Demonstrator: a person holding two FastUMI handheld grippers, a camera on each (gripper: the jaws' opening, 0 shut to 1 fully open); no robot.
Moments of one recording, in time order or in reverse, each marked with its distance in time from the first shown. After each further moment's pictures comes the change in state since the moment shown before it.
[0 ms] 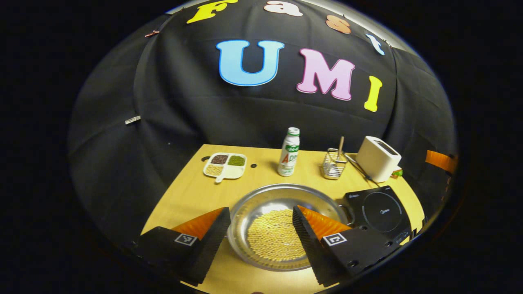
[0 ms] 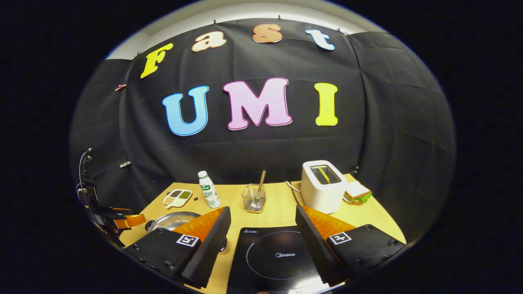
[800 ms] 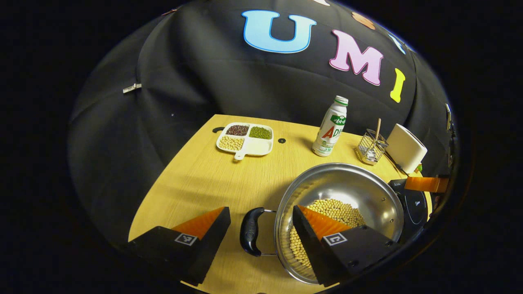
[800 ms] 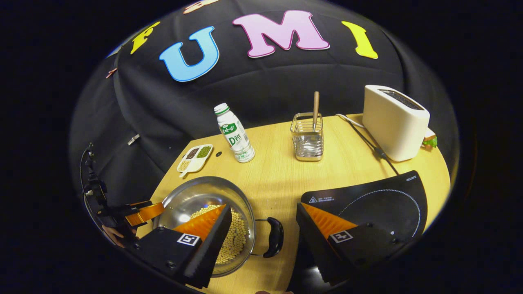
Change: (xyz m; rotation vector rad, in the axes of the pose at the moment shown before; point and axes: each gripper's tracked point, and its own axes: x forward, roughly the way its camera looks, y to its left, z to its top) left arm 0.108 0.066 -0.071 -0.087 0.142 -0.011; right arm 0.118 0.104 -0.164 0.099 0.384 0.152
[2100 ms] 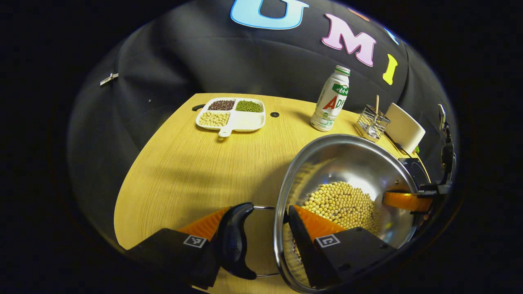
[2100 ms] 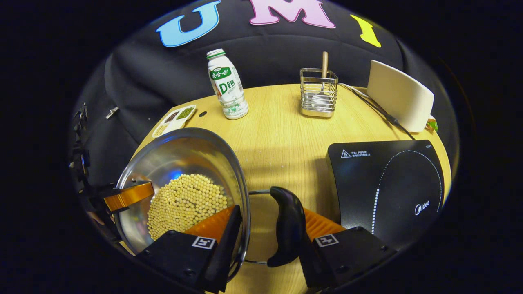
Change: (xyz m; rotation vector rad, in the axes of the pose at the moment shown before) left arm 0.048 0.008 -0.036 0.063 0.126 -0.089; right arm 0.048 0.005 -0.087 -0.039 0.154 -0.124
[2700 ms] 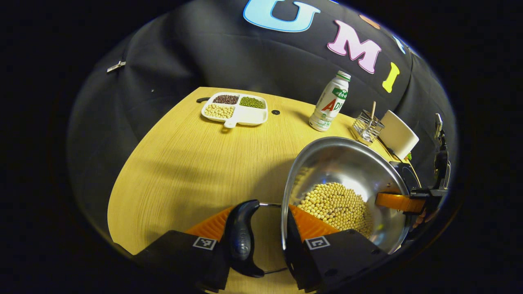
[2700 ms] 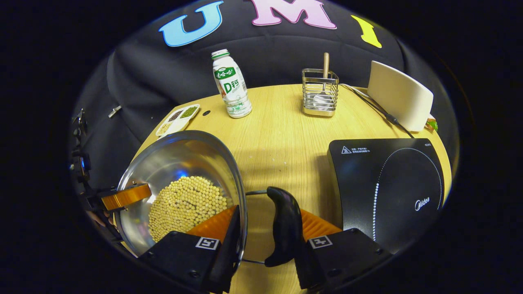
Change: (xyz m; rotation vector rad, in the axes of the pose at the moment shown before) left arm -0.019 0.002 -0.016 -0.068 0.009 -0.050; right arm -0.009 0.006 -0.010 -0.011 -0.011 0.013
